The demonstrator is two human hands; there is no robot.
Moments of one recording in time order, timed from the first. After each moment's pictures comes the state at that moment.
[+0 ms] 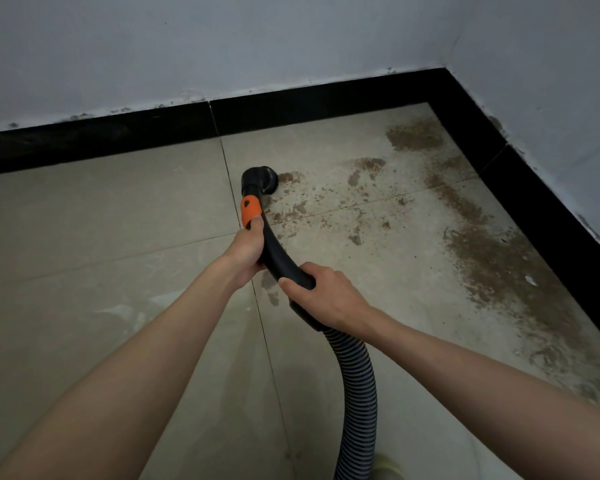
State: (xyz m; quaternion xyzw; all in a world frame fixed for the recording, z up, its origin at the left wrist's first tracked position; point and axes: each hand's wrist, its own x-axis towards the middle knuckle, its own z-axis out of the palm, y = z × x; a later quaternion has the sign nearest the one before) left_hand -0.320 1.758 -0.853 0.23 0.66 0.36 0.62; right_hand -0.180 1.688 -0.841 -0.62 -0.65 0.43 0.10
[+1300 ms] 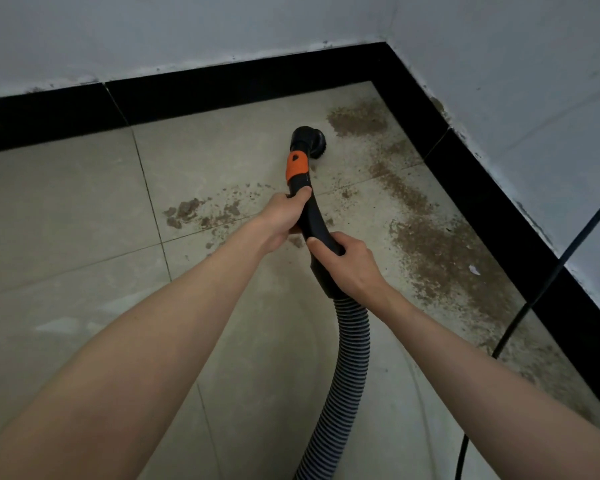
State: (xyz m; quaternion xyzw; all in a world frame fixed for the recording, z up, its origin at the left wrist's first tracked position) left_hand -0.170 1.831 -0.855 0.34 0.59 0.28 0.68; right_hand -0.055 1.742 -0.874 -0.71 -0.51 0.41 0.27
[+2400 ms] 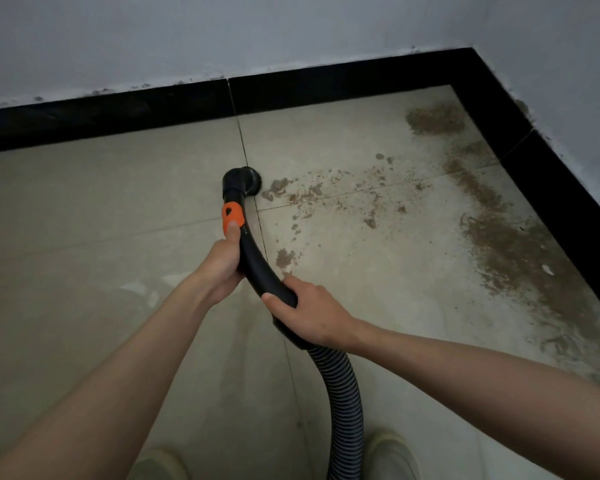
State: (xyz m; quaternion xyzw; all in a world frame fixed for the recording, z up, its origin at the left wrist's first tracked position) left_hand -0.371 1.705 -0.863 0.19 0.65 0.39 0.62; right_hand -0.215 1.645 -0.858 -0.55 -0.68 0.48 0.09
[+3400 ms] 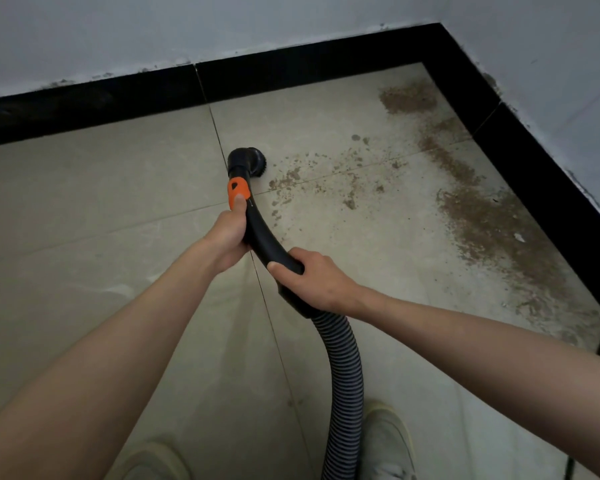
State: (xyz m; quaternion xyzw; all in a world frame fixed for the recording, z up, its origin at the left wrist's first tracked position) left_hand -0.335 1.726 -0.852 0.21 0.65 0.36 0.63; right_hand -0.188 1.653 -0.846 -0.59 -0.64 0.48 0.12
